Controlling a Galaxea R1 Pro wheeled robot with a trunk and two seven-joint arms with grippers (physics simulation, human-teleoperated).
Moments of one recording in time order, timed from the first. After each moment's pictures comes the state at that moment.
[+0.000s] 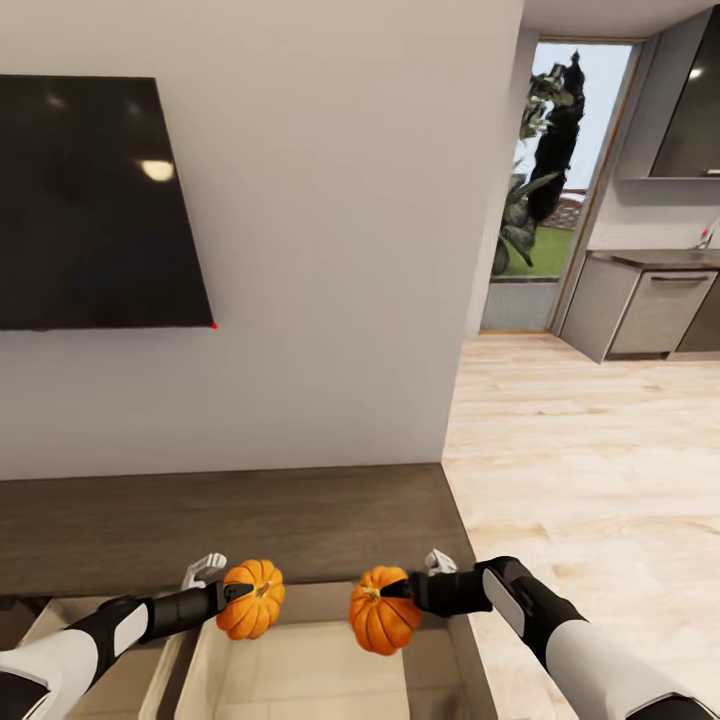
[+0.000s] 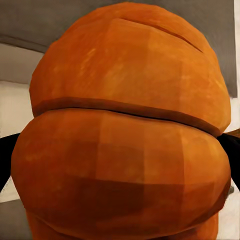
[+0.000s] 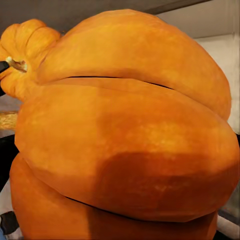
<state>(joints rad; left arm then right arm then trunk) -0.76 0.25 -0.33 -0.02 0.63 0.29 -0.76 -0.69 -0.06 0.31 -0.40 -0.47 0.70 0.70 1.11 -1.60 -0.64</state>
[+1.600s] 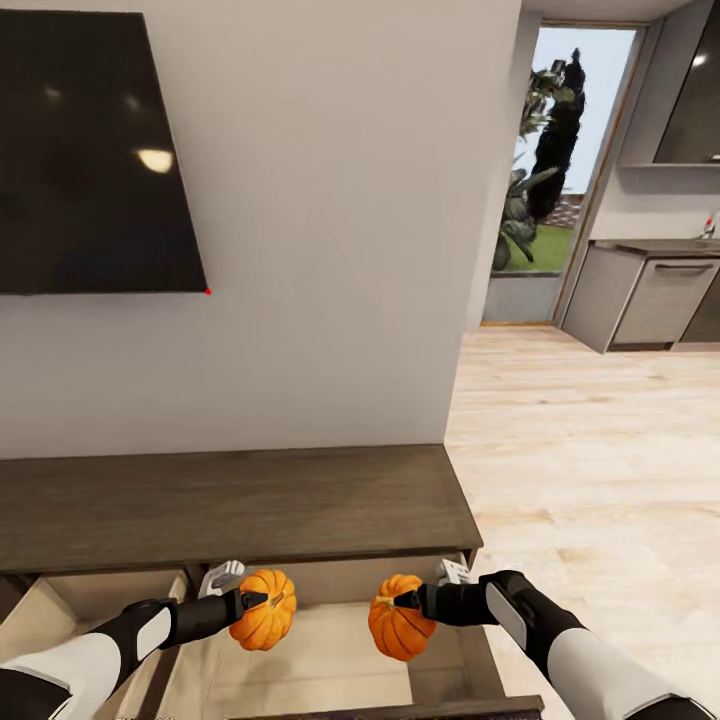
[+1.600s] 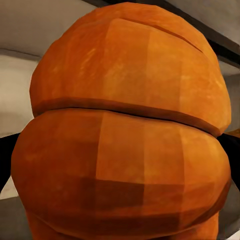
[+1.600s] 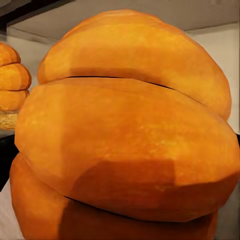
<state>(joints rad) -0.75 0.18 -0.33 -0.02 0.63 0.29 -0.65 -0.69 -0.06 0.32 -0.33 -0.46 0.56 0.55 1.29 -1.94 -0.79</state>
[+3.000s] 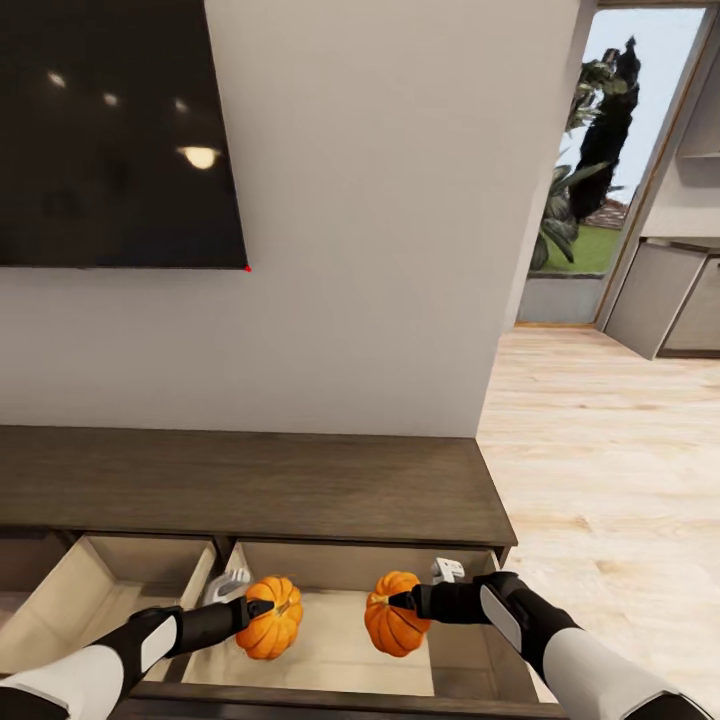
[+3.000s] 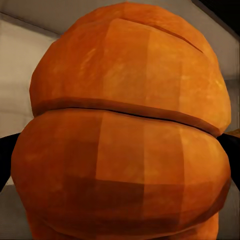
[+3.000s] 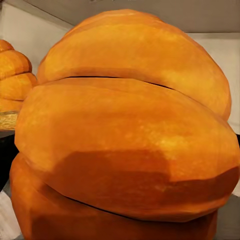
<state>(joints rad) -0.71 0.17 -0.33 -0.06 0.63 0.30 -0.64 -0.69 -0.05 0.38 -0.33 -0.47 0.49 0.55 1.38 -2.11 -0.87</state>
